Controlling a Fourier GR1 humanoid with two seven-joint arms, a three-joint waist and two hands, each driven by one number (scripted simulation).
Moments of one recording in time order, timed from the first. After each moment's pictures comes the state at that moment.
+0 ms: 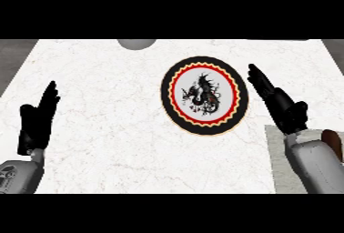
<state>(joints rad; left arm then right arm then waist) -0.18 0.44 -0.08 -1.30 0.12 0.29 0.07 -0.34 -0.37 0.20 -1.34 -0.15 0.02 -0.04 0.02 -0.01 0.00</state>
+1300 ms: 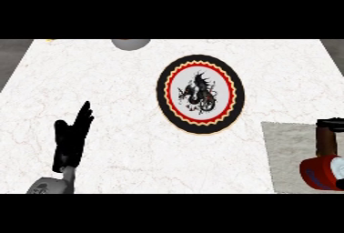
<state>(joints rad) -0.07 0.28 -0.18 -1.37 0.14 0.30 0.14 -0.02 -0.88 0.04 -1.42 -0.12 0.56 -0.74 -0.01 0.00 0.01</state>
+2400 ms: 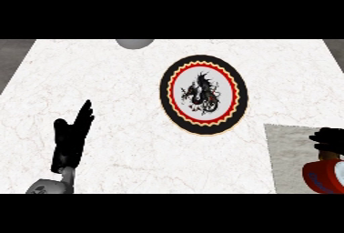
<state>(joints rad) -0.06 0.27 -0.18 -1.44 0.11 0.28 0.21 -0.08 -1.12 0.30 -1.35 0.46 0.30 -0.93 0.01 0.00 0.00</state>
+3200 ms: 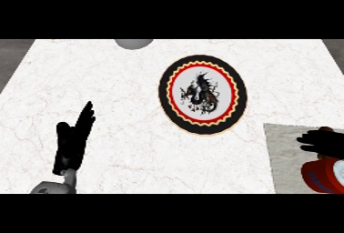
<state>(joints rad) -0.04 0.23 -0.16 -1.45 0.06 0.27 0.19 -0.16 -1.04 0.38 -1.23 0.59 0.27 -0.95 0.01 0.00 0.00</state>
